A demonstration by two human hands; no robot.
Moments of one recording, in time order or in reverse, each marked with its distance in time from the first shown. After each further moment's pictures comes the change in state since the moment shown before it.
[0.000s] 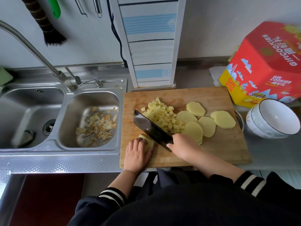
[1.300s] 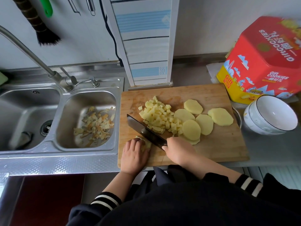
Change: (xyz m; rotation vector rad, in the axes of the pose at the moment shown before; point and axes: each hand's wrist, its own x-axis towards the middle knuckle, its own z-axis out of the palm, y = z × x) left_hand -0.001 0.004 -0.012 -0.014 -0.069 -0.026; right_hand -0.009 -0.003 0.011 -0.040 -0.004 -0.068
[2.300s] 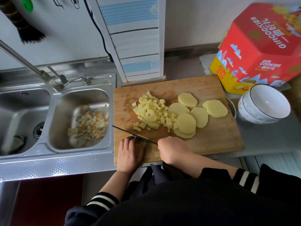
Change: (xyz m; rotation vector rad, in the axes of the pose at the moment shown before) left_hand -0.006 -0.003 0.004 -0.026 0.064 0.017; right_hand -0.009 -0.007 0.007 -0.172 -0.069 -0.084
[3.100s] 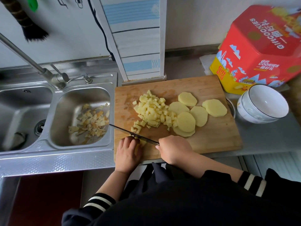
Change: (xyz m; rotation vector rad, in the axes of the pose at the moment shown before) left_hand -0.005 0.000 -0.012 -0.005 -0.043 0.031; right_hand -0.020 0.002 -0.005 0.035 0.056 -0.046
